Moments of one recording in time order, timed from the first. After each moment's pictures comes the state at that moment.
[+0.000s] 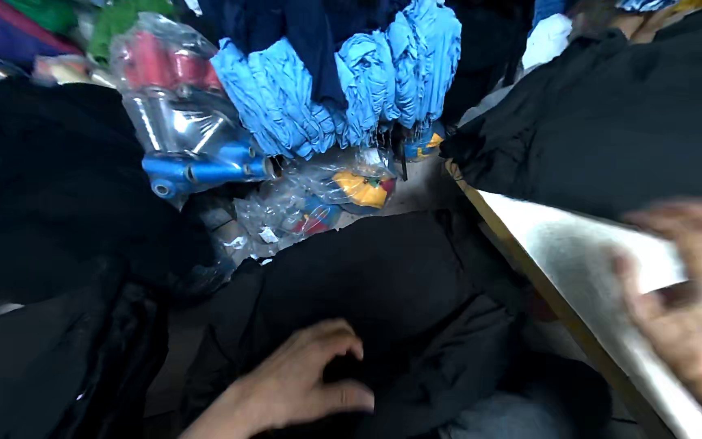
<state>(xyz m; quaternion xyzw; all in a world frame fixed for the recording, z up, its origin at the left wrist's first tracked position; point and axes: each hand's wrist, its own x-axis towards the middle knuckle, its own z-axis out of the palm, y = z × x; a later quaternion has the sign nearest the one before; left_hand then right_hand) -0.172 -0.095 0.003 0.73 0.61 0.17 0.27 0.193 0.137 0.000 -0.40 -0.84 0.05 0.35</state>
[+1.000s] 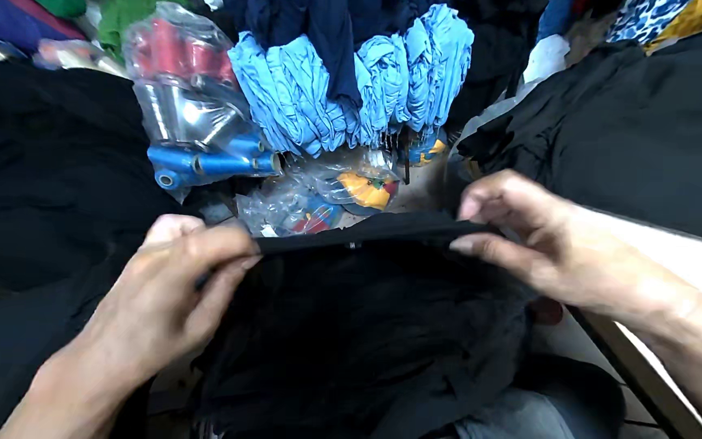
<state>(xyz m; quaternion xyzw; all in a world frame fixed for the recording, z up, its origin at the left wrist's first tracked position) -0.266 -0.120 0.101 0.77 0.59 0.21 -0.12 0.050 0.103 0.080 -0.12 -0.92 0.30 0.24</state>
